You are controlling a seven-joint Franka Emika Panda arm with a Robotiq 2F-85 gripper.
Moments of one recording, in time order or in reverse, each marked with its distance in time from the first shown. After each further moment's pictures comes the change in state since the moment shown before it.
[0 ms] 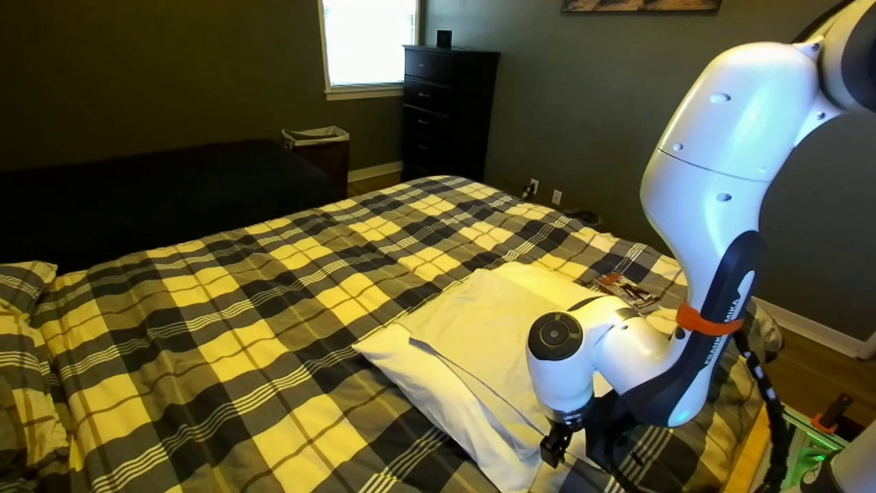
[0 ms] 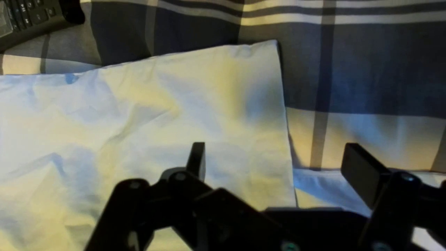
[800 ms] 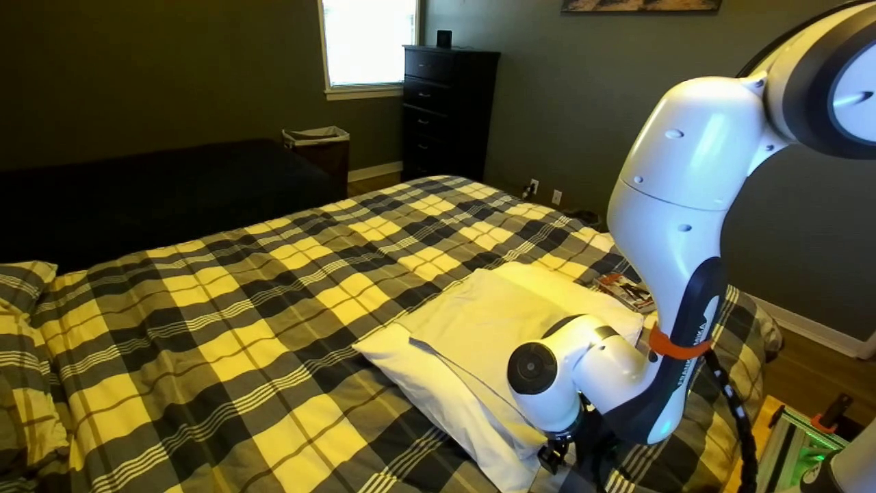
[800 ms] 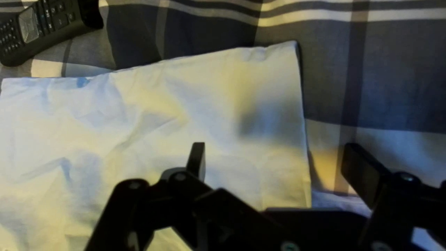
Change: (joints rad) arm 0.141 0.117 -0.086 0.091 0.000 -0.095 0.065
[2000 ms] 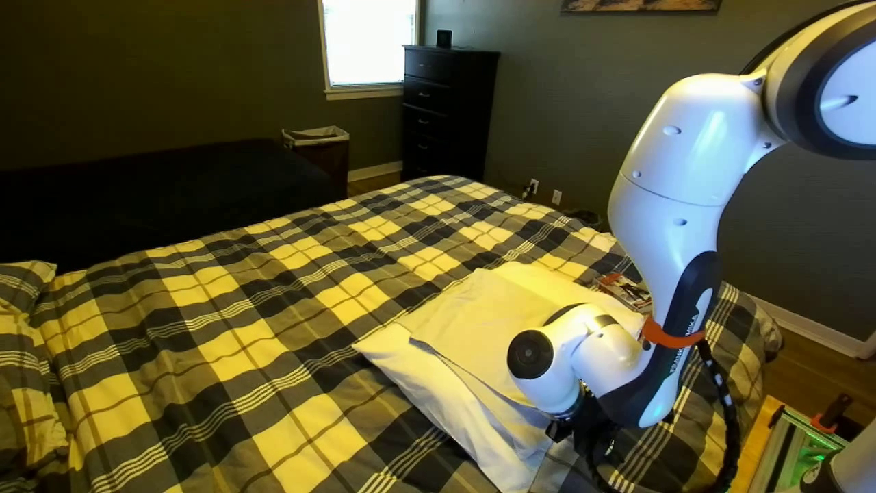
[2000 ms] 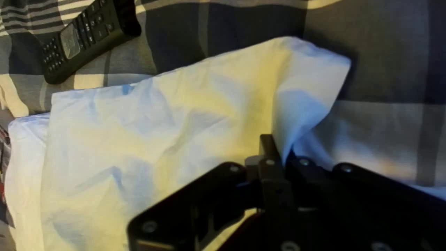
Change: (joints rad) arm 0.007 -0.009 -0.071 0.010 0.000 -0.041 0.046
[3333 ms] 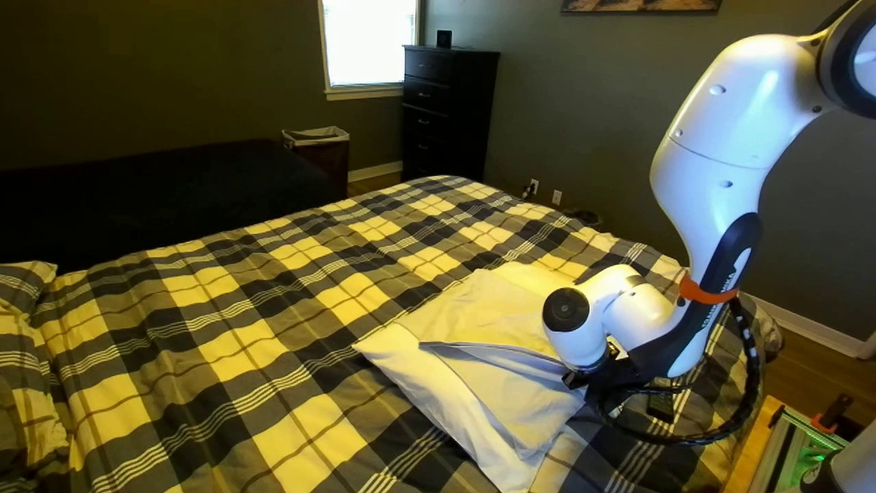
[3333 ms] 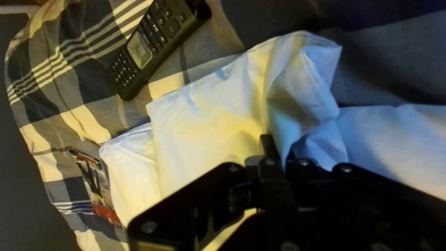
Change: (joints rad) arm -0.095 -0.136 -0.124 -0.077 -0.204 0.024 0.269
